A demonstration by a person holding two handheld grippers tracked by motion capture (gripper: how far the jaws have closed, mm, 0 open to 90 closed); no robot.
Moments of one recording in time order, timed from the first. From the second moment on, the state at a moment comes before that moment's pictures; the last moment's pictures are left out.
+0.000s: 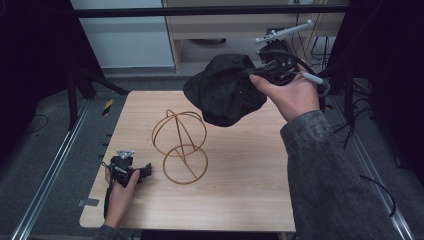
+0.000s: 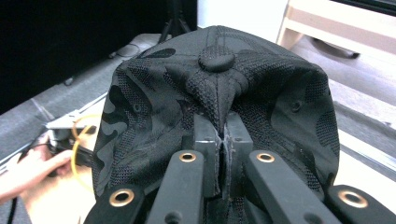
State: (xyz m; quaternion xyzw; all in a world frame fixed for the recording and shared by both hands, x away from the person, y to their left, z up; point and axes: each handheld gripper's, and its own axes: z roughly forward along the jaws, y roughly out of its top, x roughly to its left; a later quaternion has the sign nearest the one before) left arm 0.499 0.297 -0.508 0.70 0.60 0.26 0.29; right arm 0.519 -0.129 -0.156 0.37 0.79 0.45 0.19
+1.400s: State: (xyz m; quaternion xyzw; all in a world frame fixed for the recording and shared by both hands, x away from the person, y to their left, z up) left arm 0.500 0.297 -0.508 0.70 0.60 0.26 0.29; right arm 0.510 -0.045 -0.201 0.31 0.83 0.46 0.08
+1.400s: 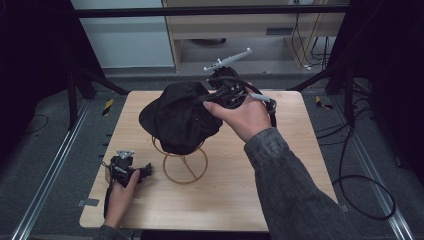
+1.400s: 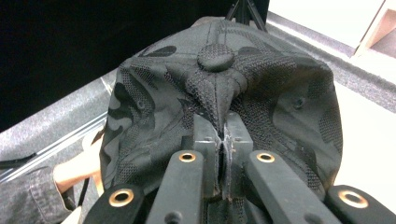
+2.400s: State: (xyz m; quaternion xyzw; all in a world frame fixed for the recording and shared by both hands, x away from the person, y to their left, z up) left arm 0.500 0.296 -0.508 0.70 0.61 0.26 0.29; right arm 0.513 -0.019 -0.251 0.31 0.86 0.40 0.08
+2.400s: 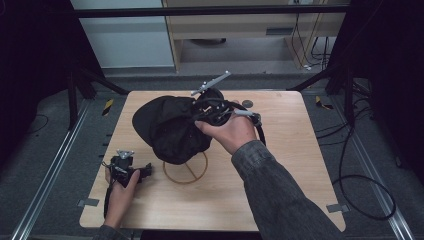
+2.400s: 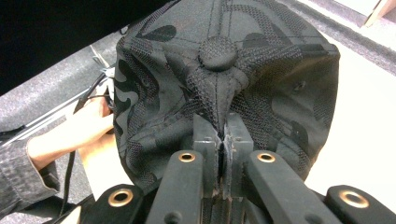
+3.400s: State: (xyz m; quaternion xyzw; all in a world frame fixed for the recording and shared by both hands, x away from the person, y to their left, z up) left arm 0.500 0.296 -0.508 0.70 0.60 0.26 0.29; right arm 0.525 -0.012 -0.250 0.31 0.86 0.40 0.07
